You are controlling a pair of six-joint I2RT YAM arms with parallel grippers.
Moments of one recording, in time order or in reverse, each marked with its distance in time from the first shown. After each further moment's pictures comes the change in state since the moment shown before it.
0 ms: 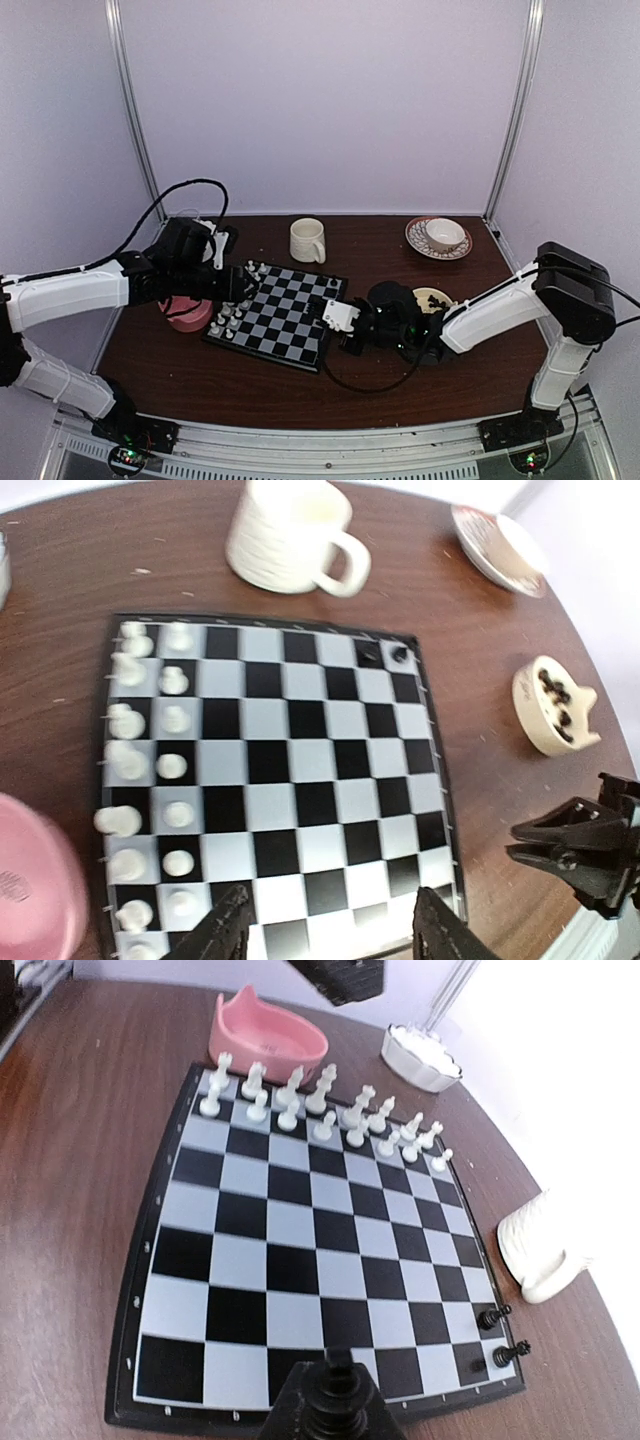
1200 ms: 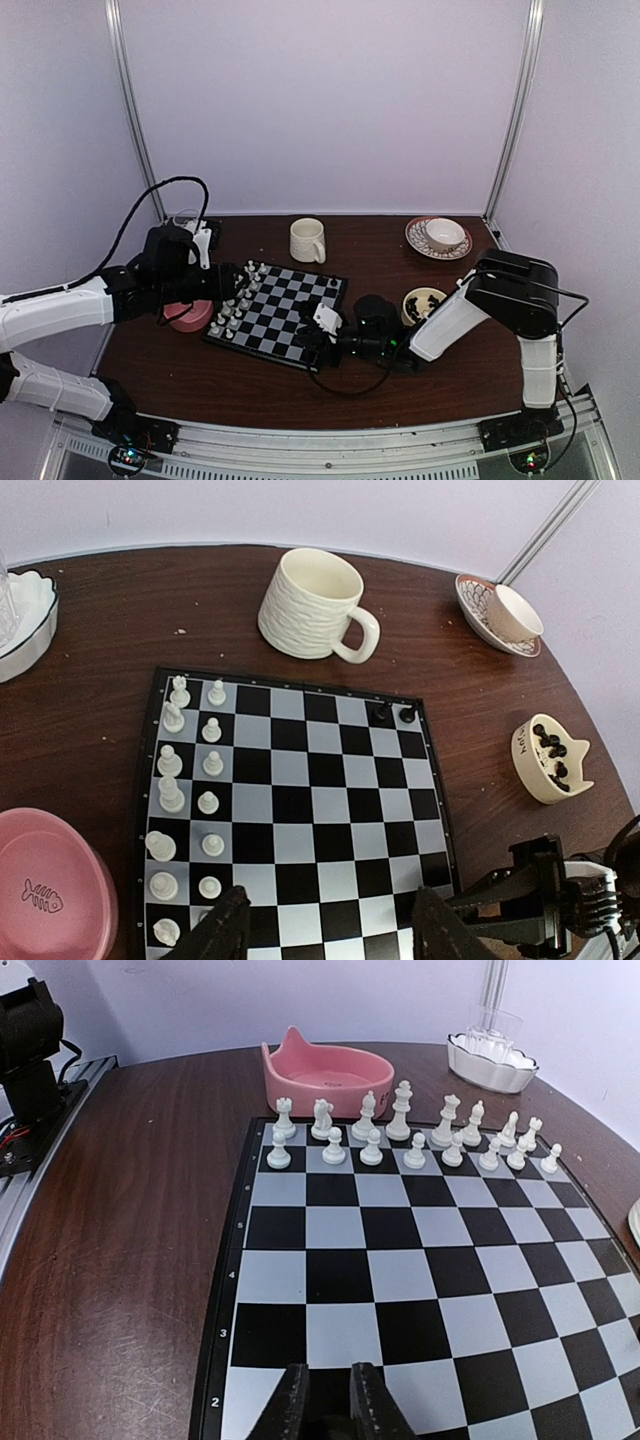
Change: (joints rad) left arm 0.003 -0.159 -0.128 0.135 -0.136 -0.015; right arm -0.030 0.301 0.077 0.349 -0.245 0.345
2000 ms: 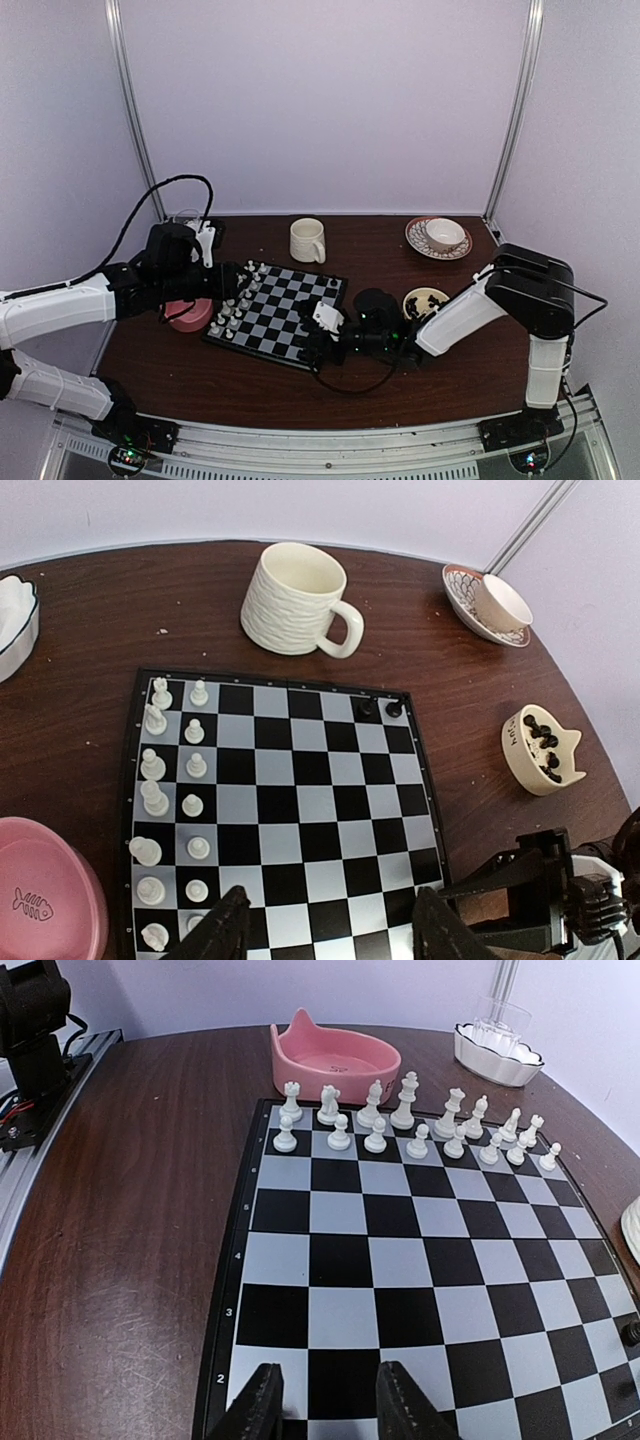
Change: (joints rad) left arm 0.000 0.030 0.021 -0.004 0.039 0.012; right arm 0.000 -0.081 0.002 -0.156 0.001 -0.061
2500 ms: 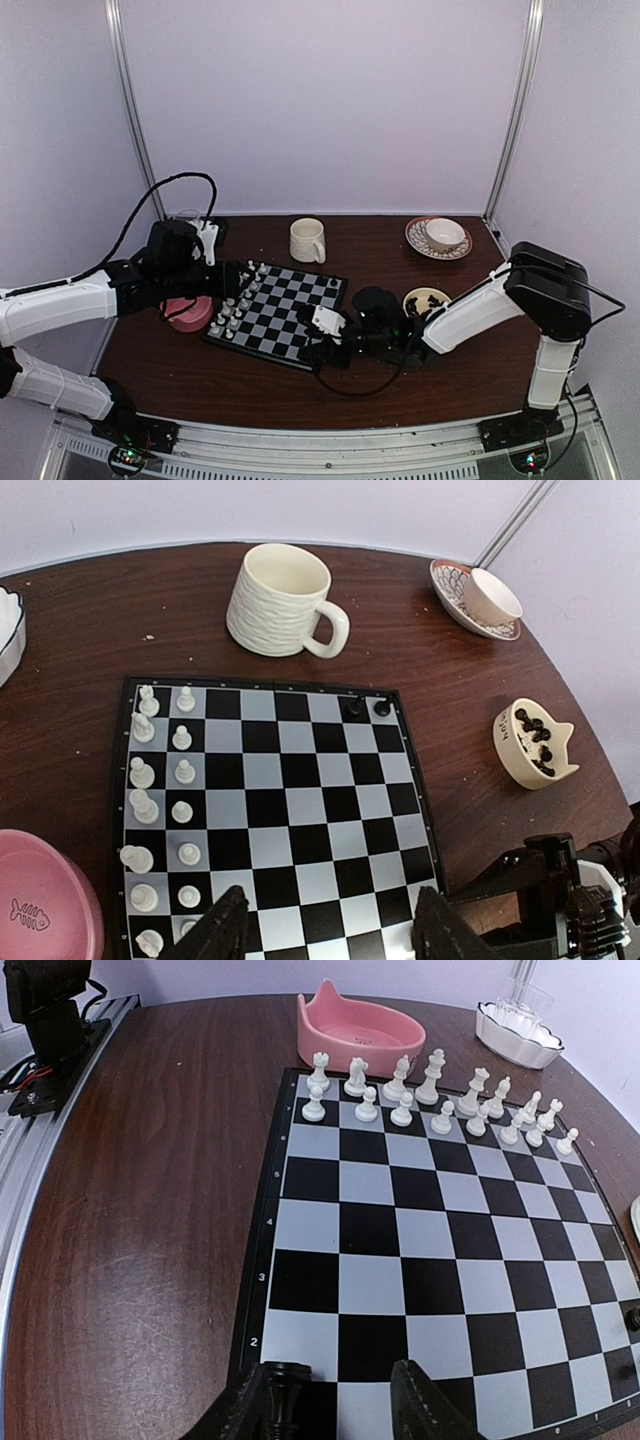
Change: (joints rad) left arm 0.000 0.014 0.024 -0.010 0.030 0.021; right arm 0.019 -0.079 0.000 -0.178 0.000 -0.039
